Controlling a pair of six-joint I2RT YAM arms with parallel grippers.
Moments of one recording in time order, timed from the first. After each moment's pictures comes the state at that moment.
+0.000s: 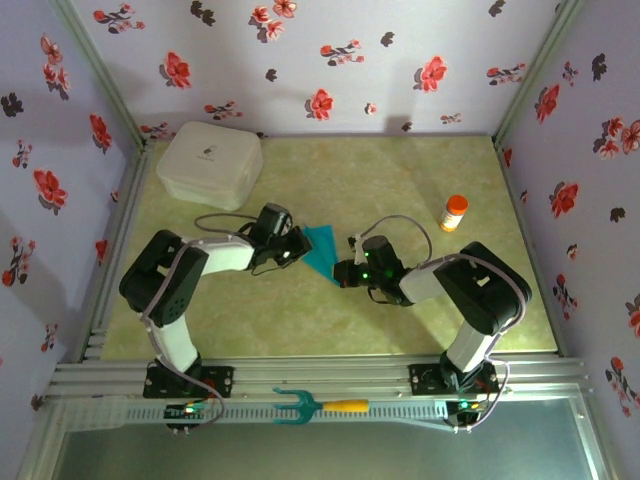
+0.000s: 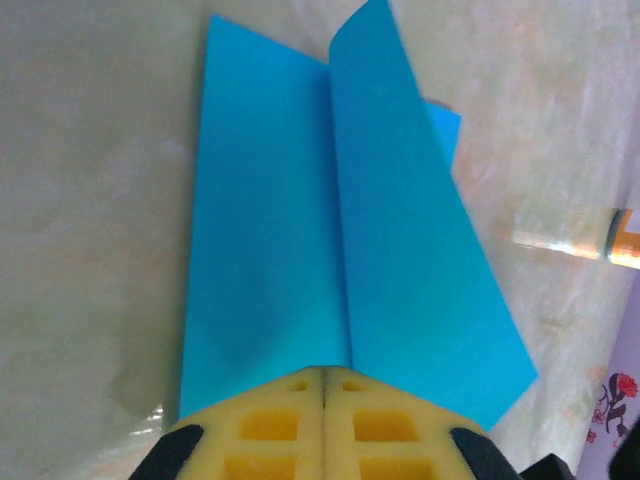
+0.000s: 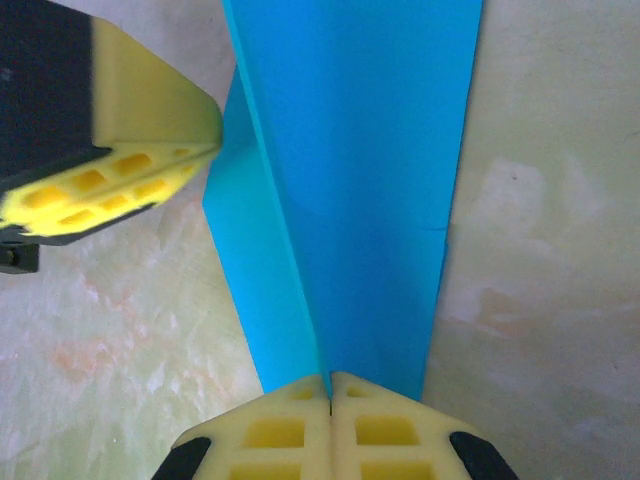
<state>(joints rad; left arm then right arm) -0.61 1.80 0.88 0.09 0.29 -1.07 0.65 1.70 0.51 0.53 -0.34 0.62</state>
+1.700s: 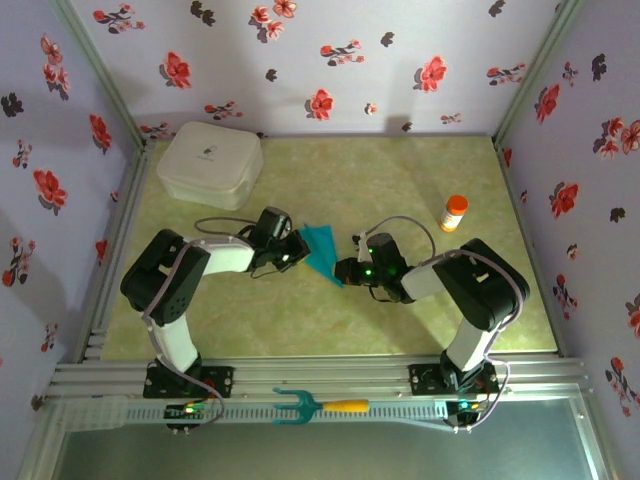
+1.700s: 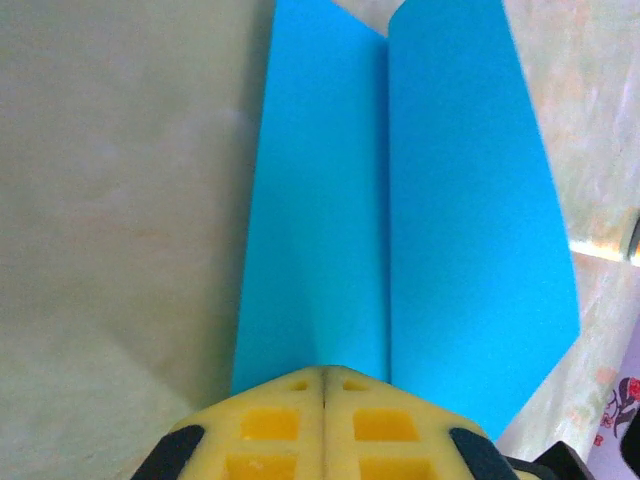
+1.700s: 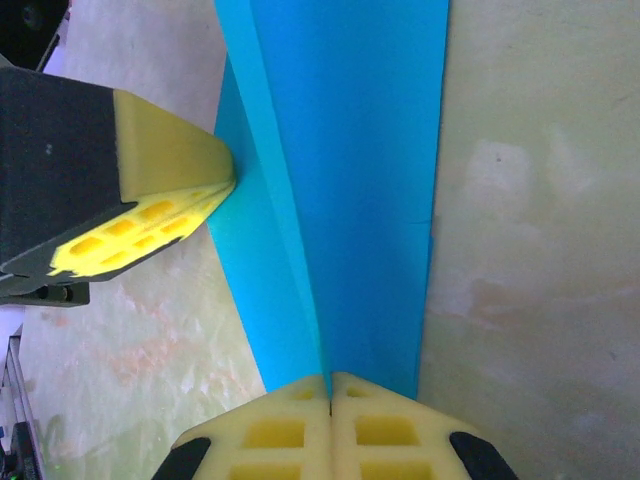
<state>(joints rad) -0.61 1.80 0.86 0.09 0.30 -1.09 0.61 1.73 0.51 0.55 -0.45 0.72</state>
